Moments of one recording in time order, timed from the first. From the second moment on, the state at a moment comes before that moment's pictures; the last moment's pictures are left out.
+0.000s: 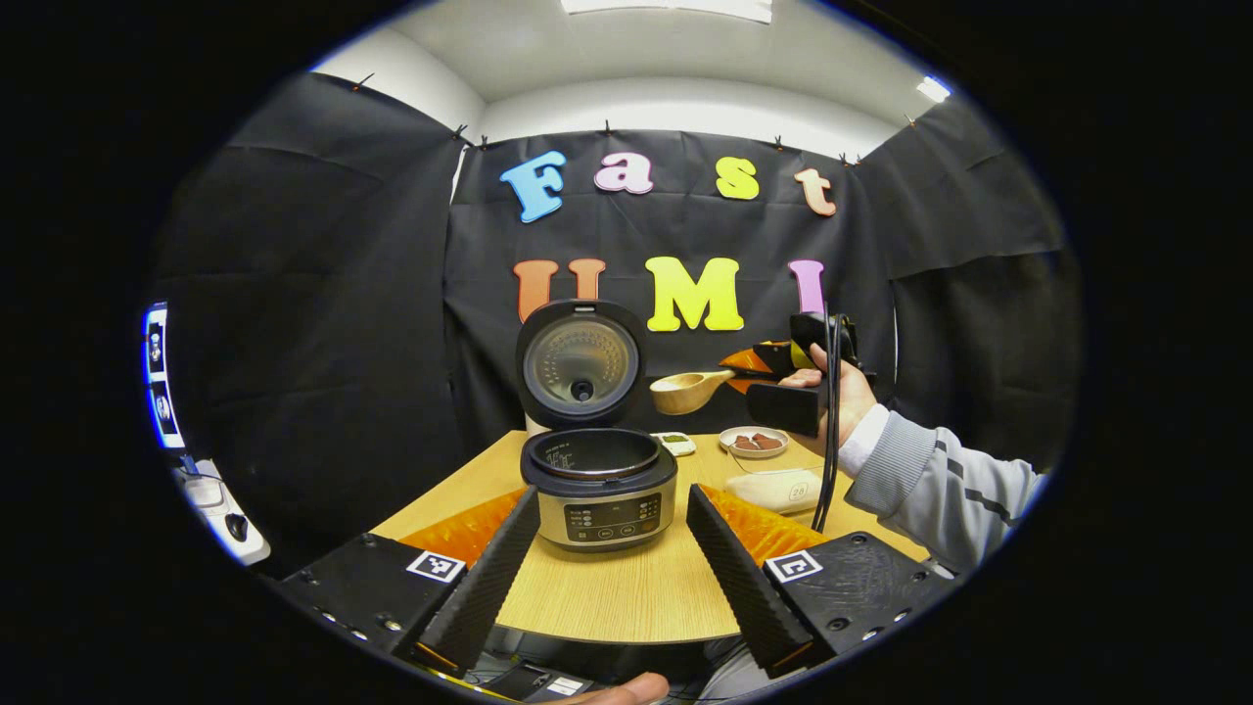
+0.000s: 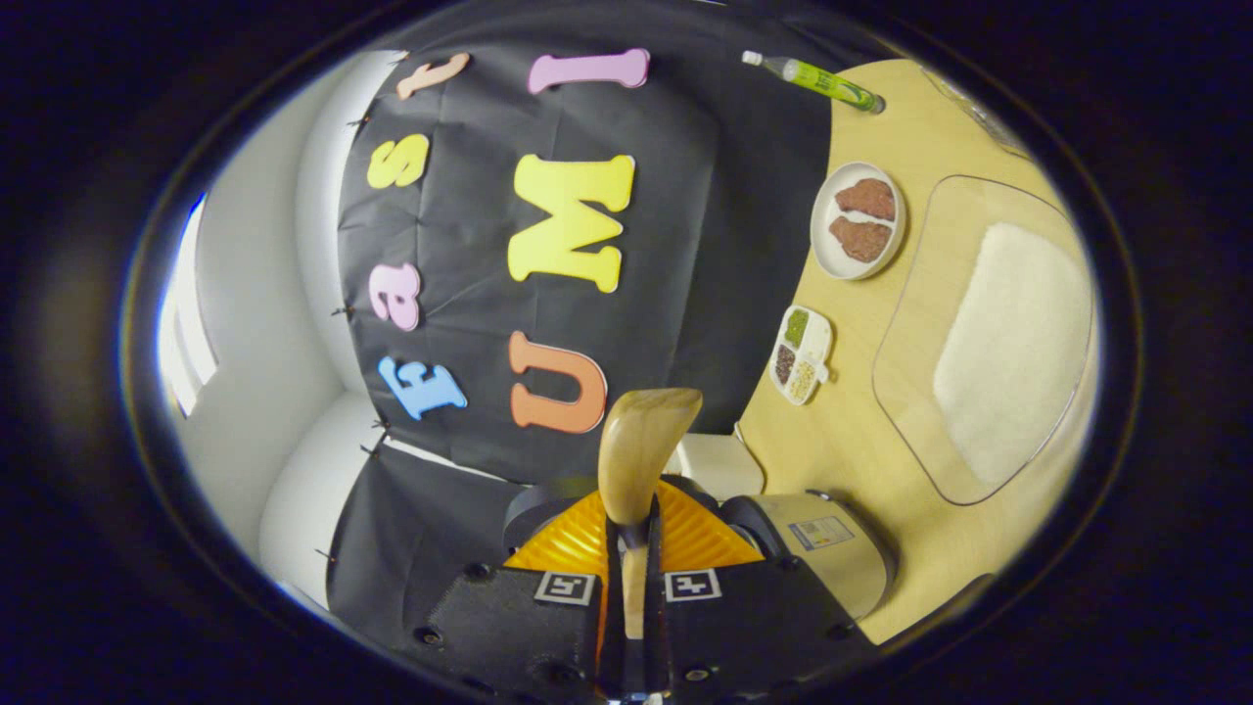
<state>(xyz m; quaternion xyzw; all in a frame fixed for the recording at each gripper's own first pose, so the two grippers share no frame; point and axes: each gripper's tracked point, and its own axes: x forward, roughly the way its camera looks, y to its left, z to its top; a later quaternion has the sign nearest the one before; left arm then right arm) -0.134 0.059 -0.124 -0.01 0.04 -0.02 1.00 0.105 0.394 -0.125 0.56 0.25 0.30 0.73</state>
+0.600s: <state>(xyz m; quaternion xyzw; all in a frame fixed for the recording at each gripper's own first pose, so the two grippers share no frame) -0.130 0.078 -0.140 -0.03 0.05 -0.01 1.00 0.093 0.467 -0.128 0.40 0.23 0.31 0.83</state>
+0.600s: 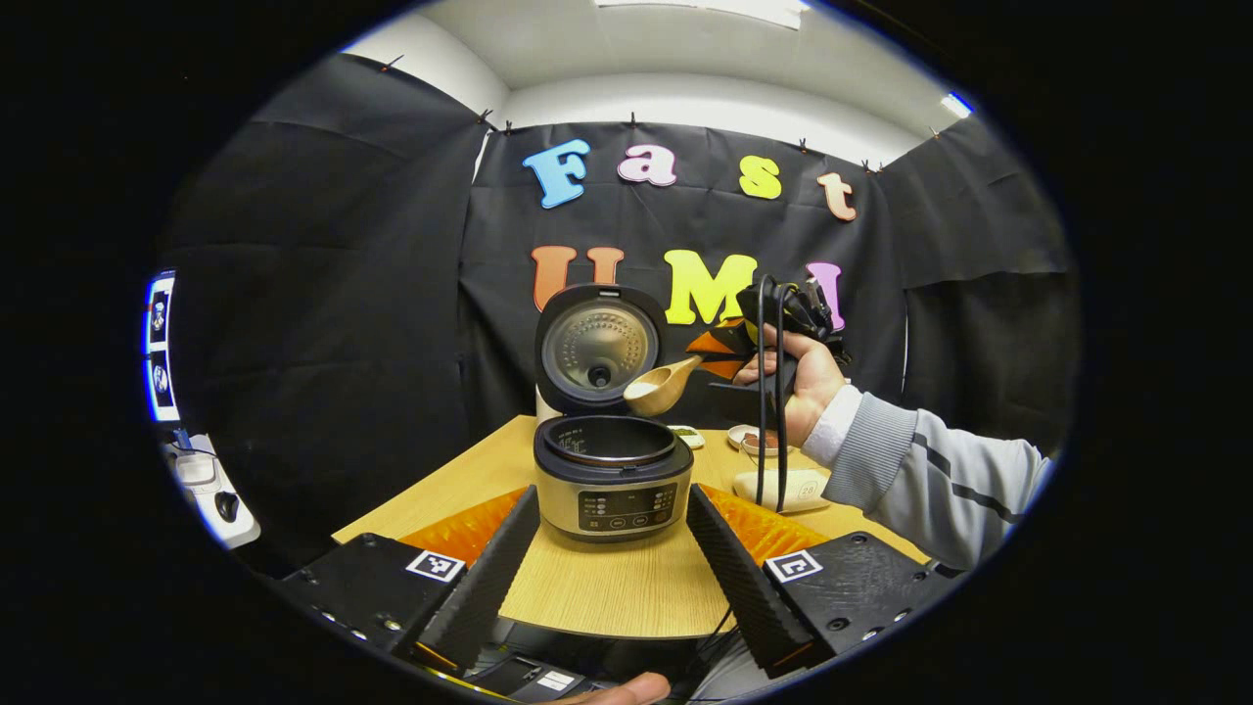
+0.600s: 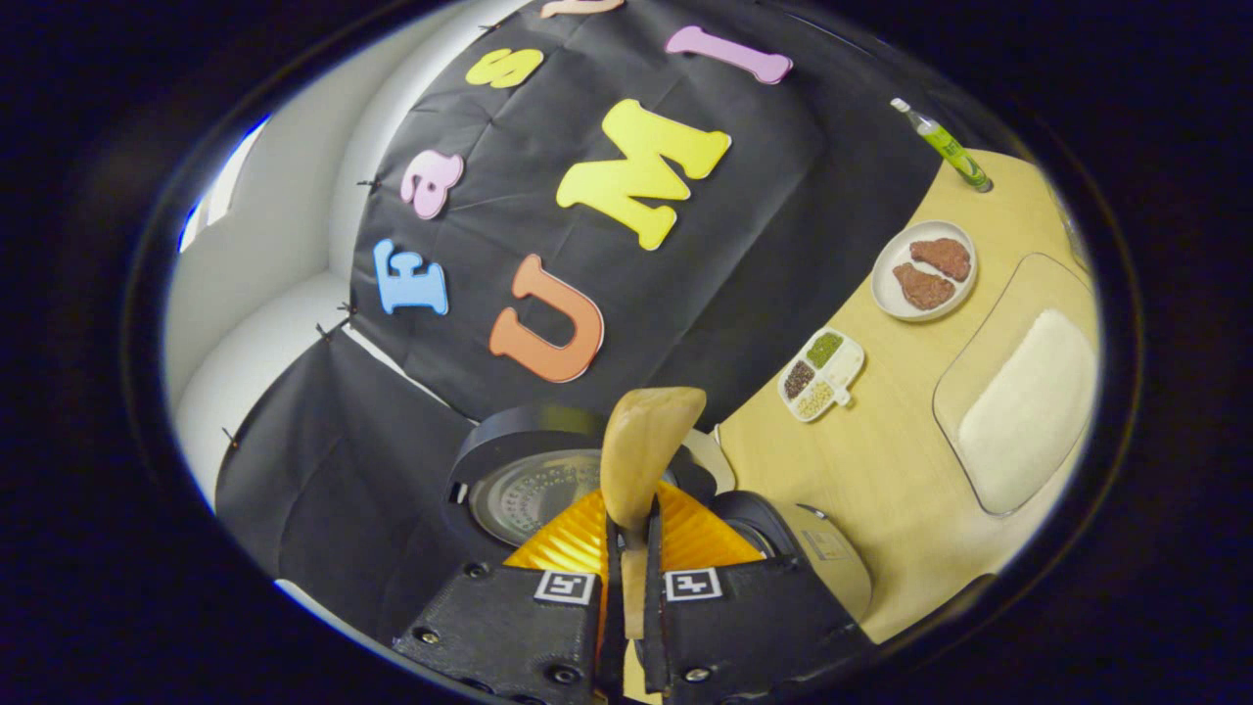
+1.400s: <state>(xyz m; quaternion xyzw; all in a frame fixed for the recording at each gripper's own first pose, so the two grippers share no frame) -0.134 0.093 -0.149 -0.04 0.05 -0.01 1.00 0.067 0.494 -0.120 0.15 0.11 0.31 0.93</state>
